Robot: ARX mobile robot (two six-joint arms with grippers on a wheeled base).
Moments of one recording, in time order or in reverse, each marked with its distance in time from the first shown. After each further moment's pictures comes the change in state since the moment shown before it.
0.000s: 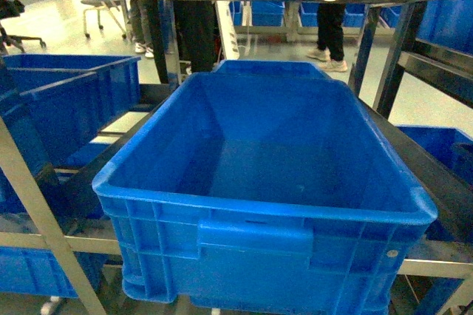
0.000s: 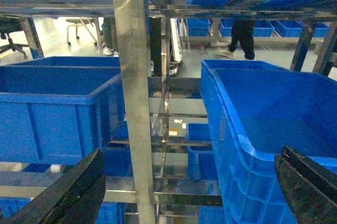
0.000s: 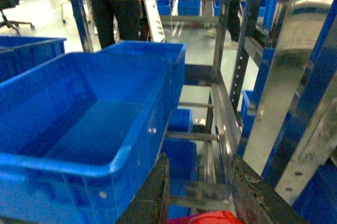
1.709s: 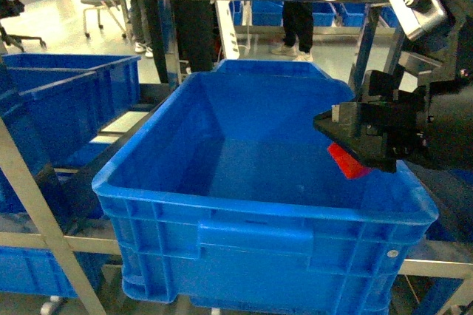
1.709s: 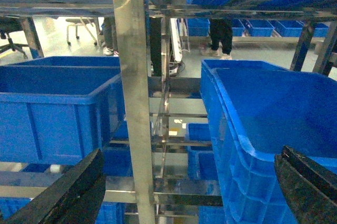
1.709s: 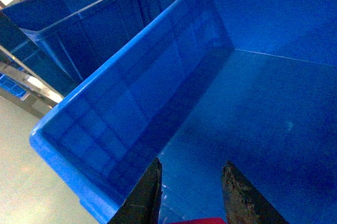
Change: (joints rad) left arm 0.000 0.000 0.000 0.000 0.000 0.000; right arm 0.356 1.217 0.592 0.331 -0.206 0.256
